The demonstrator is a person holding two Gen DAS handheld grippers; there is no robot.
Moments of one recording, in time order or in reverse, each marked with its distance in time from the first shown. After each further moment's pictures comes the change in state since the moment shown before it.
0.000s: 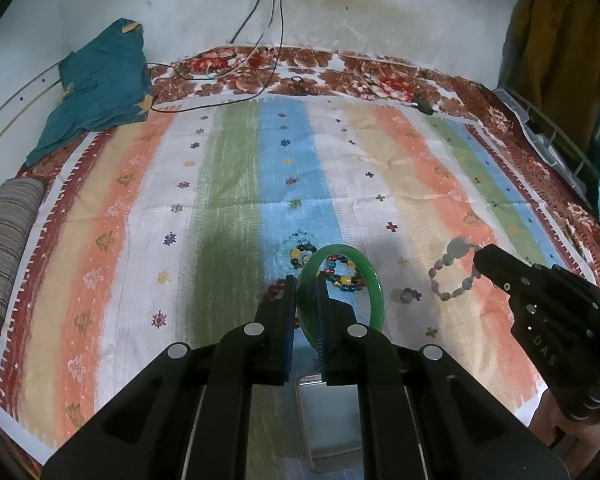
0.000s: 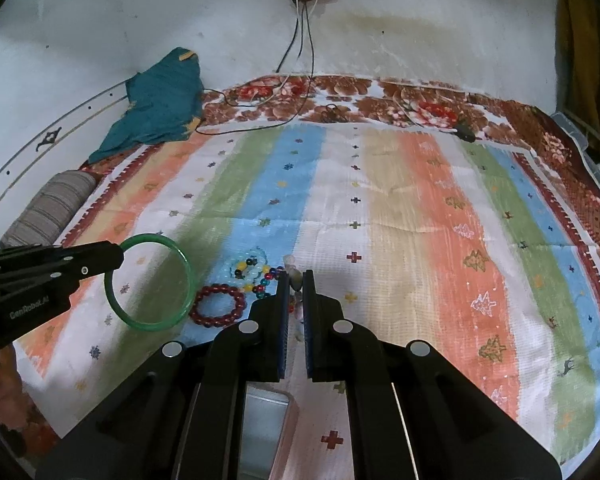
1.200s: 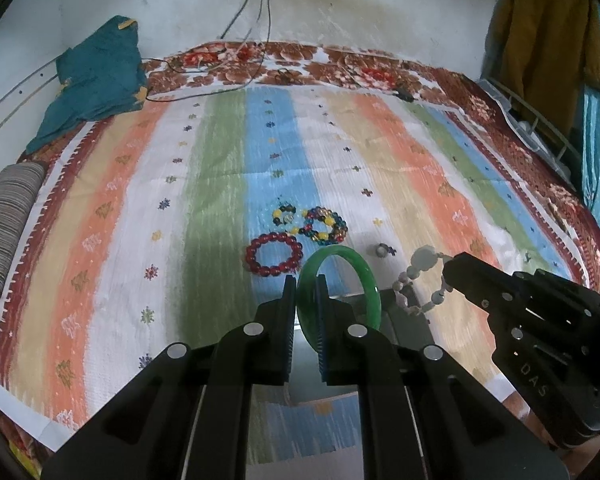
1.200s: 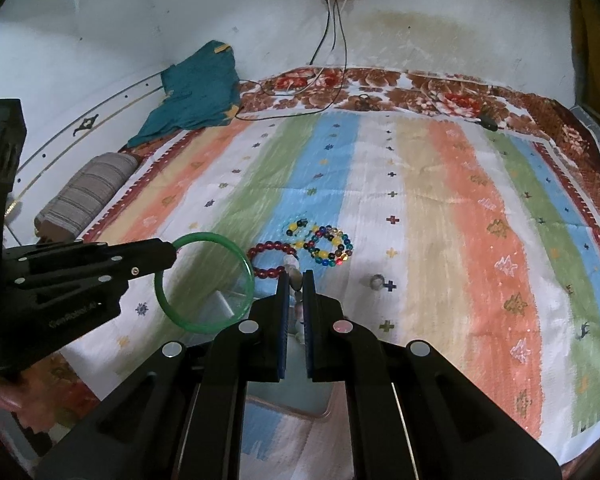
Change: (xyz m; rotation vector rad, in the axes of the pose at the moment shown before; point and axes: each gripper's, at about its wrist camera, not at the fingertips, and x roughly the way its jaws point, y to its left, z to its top) left arm -0.029 -0.016 -0.053 0.033 0.030 -0.047; right arm -0.044 0.028 -0.046 -0.015 0.024 0.106
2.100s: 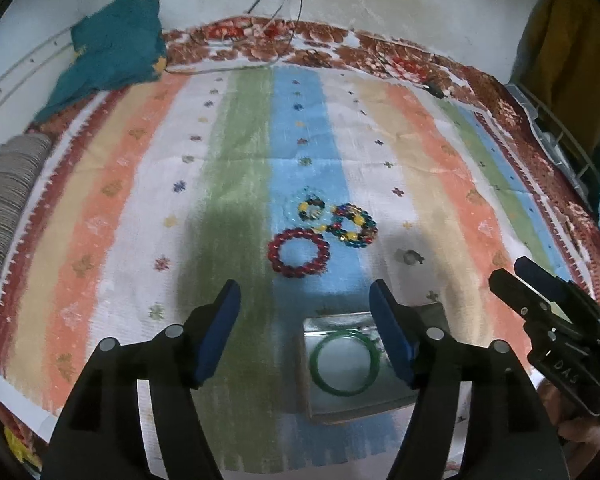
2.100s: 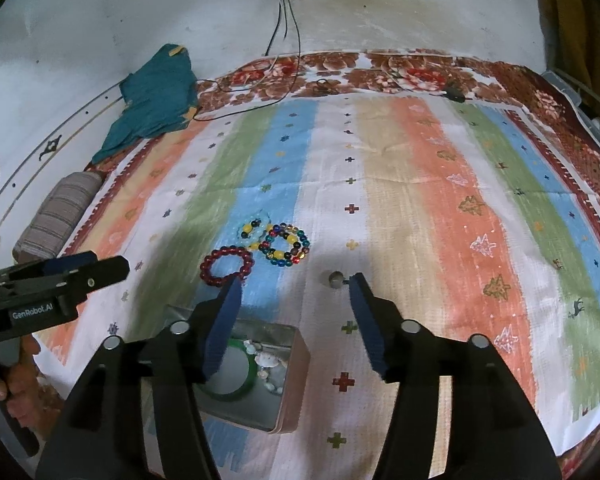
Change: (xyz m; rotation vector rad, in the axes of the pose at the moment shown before) left arm 0.025 0.029 0.021 -0.117 0.071 0.030; right arm 0.020 -0.041 0.011 0.118 0.041 -0.076
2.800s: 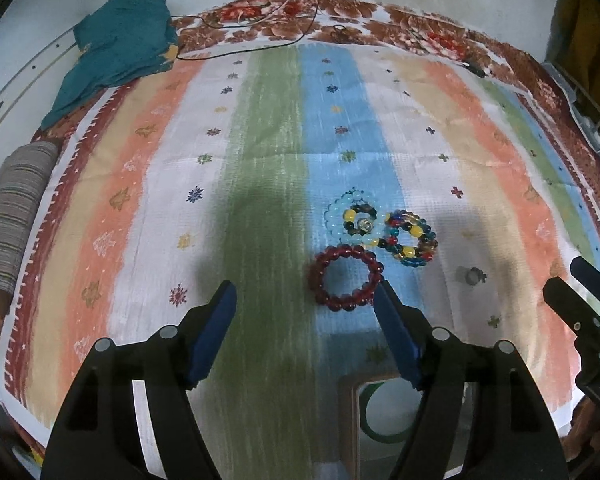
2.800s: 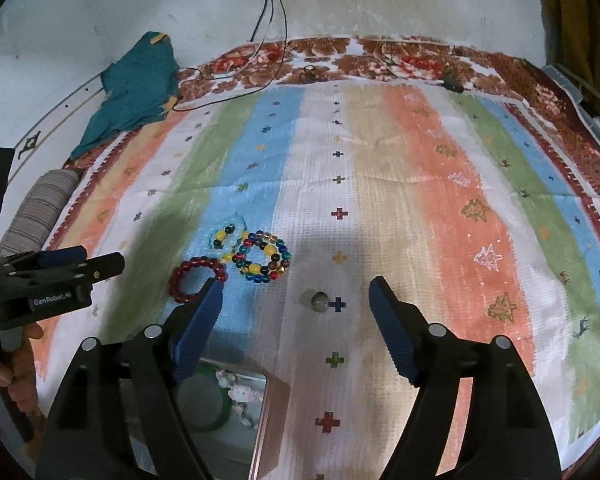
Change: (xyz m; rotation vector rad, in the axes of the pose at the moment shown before) left arm 0.061 0.016 0.037 0.039 0.068 0.139; right arm 0.048 -0.012 0.023 0.006 0.053 -0.044
